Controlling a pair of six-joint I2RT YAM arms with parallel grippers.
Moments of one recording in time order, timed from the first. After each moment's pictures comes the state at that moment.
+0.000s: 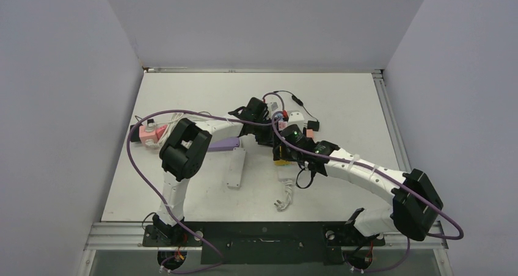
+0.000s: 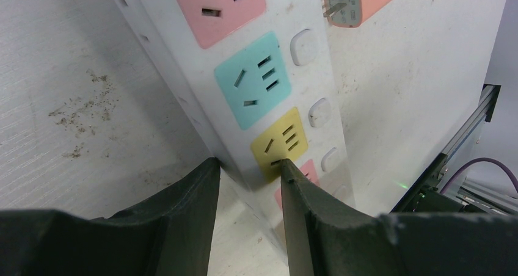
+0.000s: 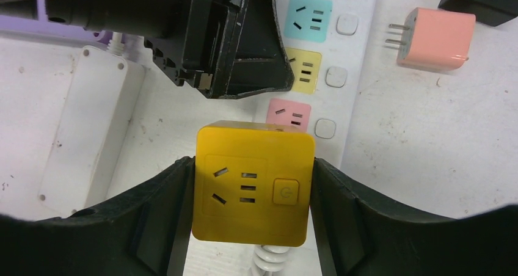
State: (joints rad) left arm -0.65 2.11 1.42 -0.23 0.42 -0.58; right arm 0.82 1.36 0.89 -0.34 0.32 0.51
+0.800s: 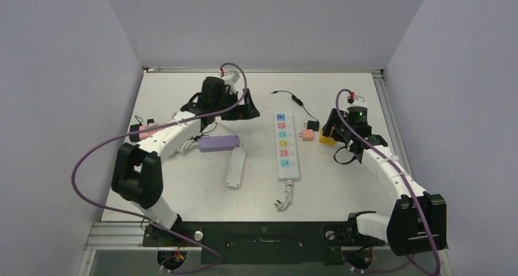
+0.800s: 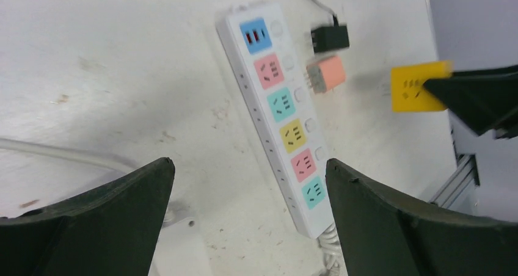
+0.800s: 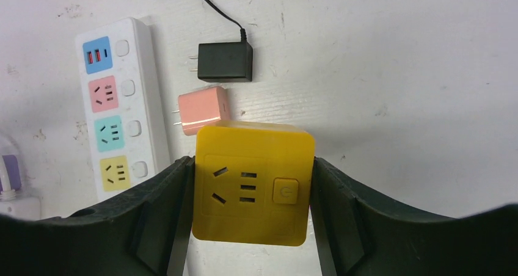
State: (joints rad) left arm -0.49 1.71 1.26 -0.23 0.32 -0.47; right arm 0.17 1.19 0.79 -0.28 0.08 0.36
